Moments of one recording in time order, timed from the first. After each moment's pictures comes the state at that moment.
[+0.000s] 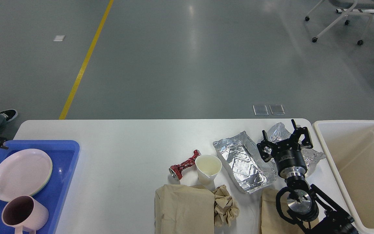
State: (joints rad) left arm -1.26 0.74 1.18 -0.65 -0.51 -0.42 0.10; right arm 0.23 -0.10 1.08 0.94 -0.13 0.17 0.46
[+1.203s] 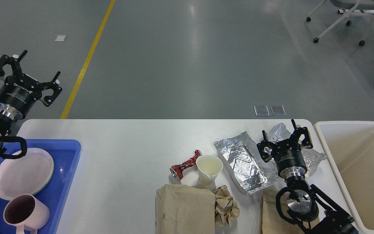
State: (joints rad) left arm -0.64 0.60 -0.82 -0.74 -0.38 -0.49 -0.14; right arm 0.23 -0.10 1.08 0.94 -0.13 0.17 0.46
